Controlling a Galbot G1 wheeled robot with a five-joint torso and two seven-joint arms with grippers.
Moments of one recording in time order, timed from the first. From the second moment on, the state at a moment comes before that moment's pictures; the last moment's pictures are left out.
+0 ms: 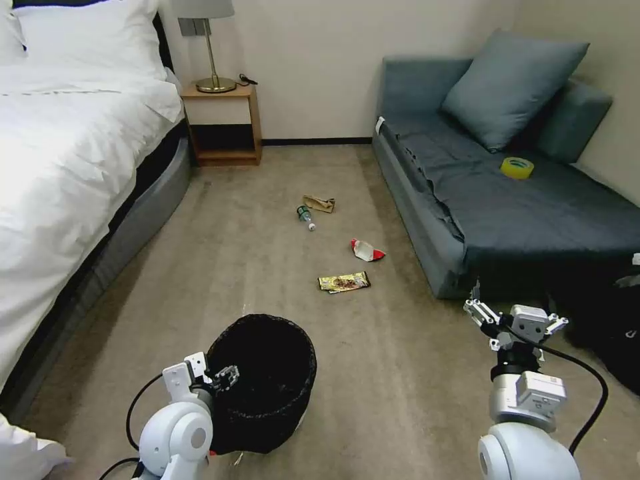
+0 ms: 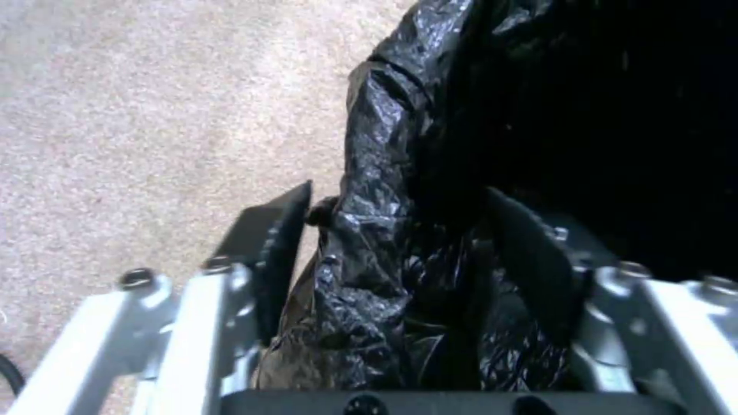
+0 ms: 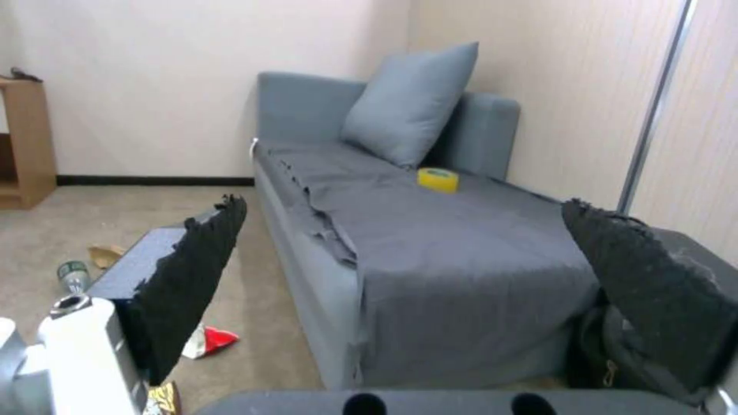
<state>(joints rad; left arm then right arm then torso) 1.45 -1.36 -0.48 -2.05 -0.75 0.73 -0.64 -1.59 1.53 0.60 2.27 -0.08 -0.09 0.28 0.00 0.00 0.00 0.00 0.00</state>
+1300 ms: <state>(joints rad) 1.54 -1.37 -0.60 -2.32 -0.50 0.74 -0.55 -1.59 1.49 0.58 2.26 0.04 0.04 0.27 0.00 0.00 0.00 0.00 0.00</state>
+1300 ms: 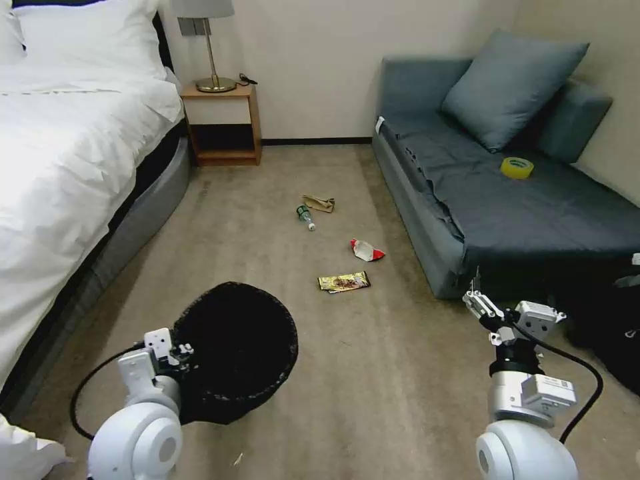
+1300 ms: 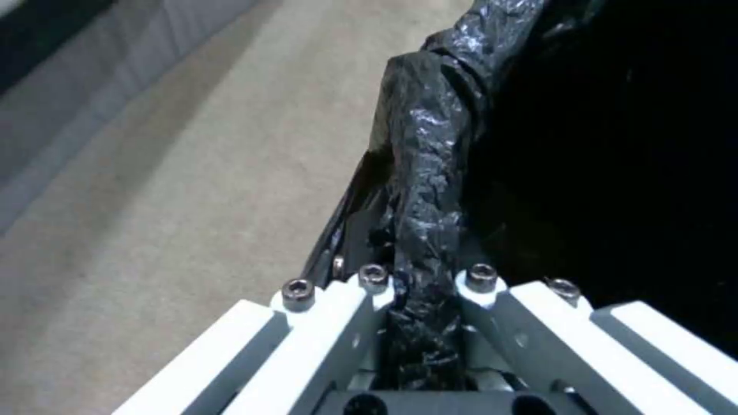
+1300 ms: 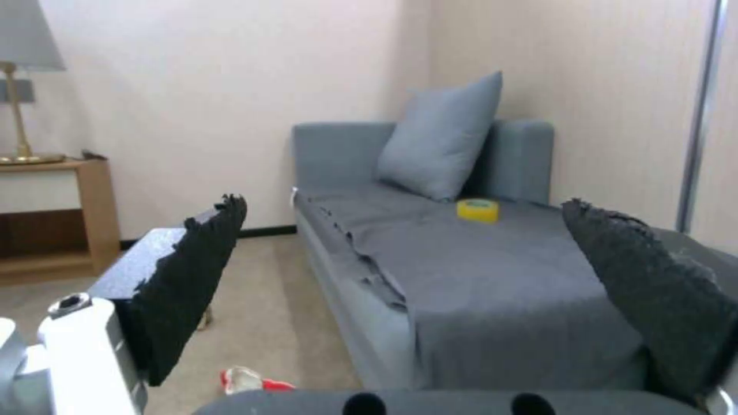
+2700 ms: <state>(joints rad) 1.54 -1.41 -0.72 -2.32 -0.44 0.73 -0.49 -1.59 1.46 0.53 2.22 0.02 0.12 0.16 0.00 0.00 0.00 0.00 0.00</state>
